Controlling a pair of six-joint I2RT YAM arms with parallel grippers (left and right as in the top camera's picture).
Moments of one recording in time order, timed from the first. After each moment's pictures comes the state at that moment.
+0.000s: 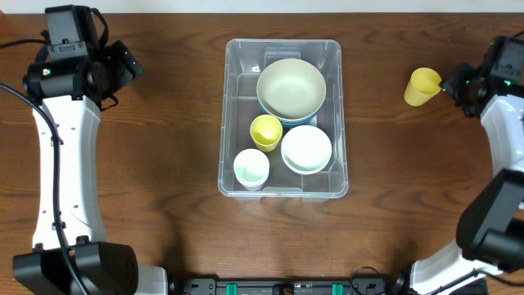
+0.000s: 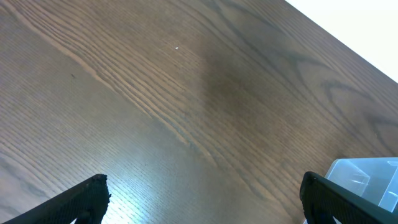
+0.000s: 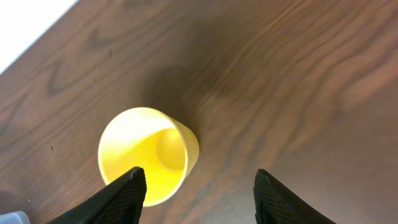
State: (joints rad) left arm 0.15 1.62 1.68 -1.02 -0.15 -0.46; right arm -0.32 1.83 1.39 -0.50 -0.03 0.45
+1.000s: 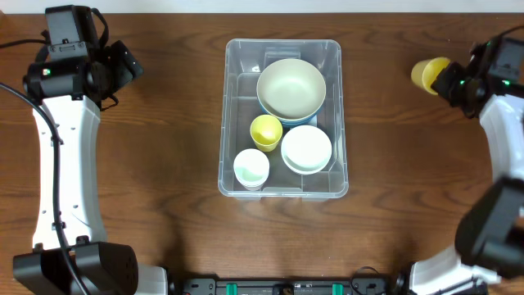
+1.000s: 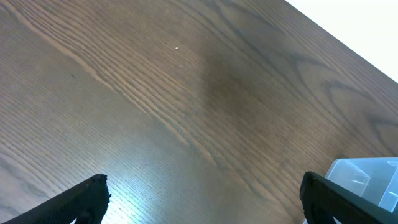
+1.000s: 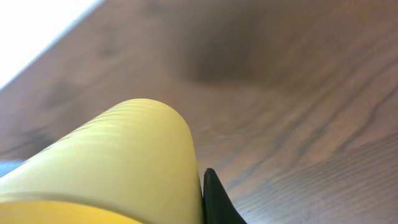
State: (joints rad) left arm 0.15 1.62 1.68 -1.02 -0.15 -0.46; right arm -0.29 1.73 1.39 -0.56 -0.21 0.35
